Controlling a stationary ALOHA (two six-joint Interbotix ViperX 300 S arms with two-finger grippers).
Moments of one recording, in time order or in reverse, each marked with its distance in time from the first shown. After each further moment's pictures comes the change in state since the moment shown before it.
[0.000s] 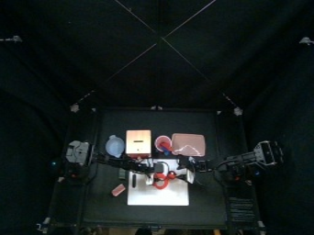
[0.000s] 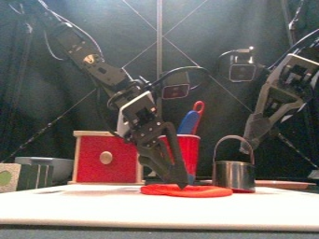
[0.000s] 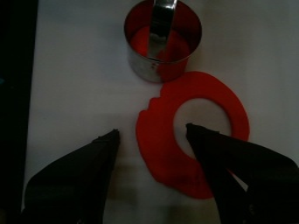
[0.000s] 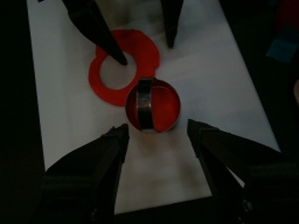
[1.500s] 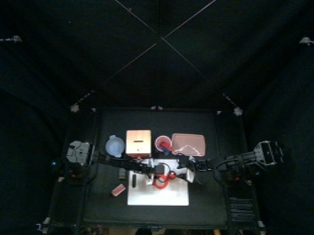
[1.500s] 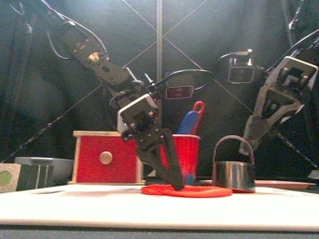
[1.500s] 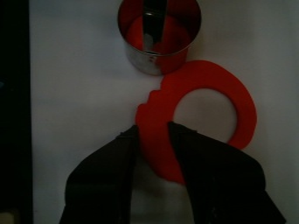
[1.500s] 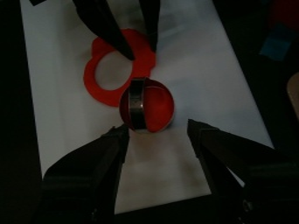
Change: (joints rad) left arm 0.000 0.018 -0.015 0.048 0.052 0.000; right arm -0.012 -0.002 0.000 0.000 0.009 0.002
